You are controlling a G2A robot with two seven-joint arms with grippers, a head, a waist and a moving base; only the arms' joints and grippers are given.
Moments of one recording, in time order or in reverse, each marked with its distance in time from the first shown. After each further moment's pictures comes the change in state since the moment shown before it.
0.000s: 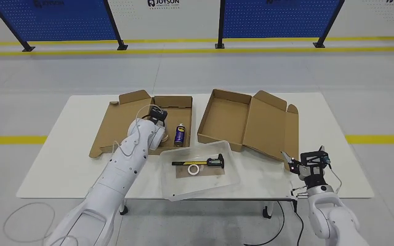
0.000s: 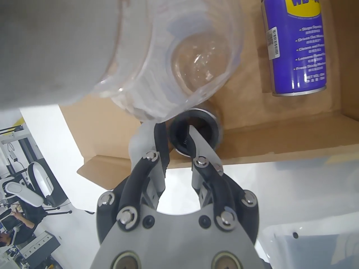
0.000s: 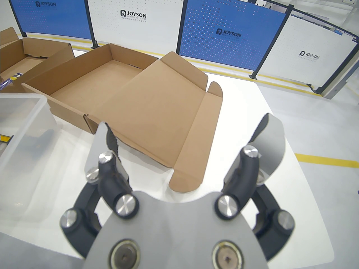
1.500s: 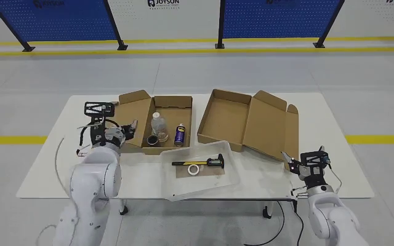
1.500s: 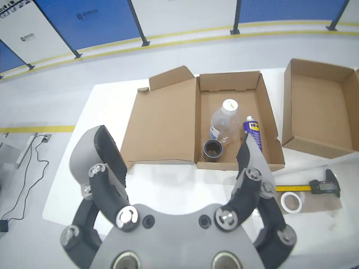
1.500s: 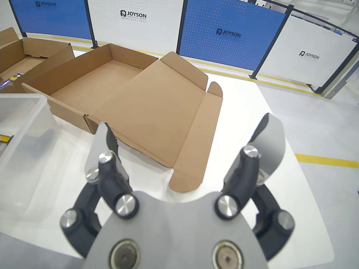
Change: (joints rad) left arm 0.683 0.075 -0.535 -1.101 0.115 0.215 0.291; right arm 0.000 0.000 0.000 0.000 0.000 0.000 0.000
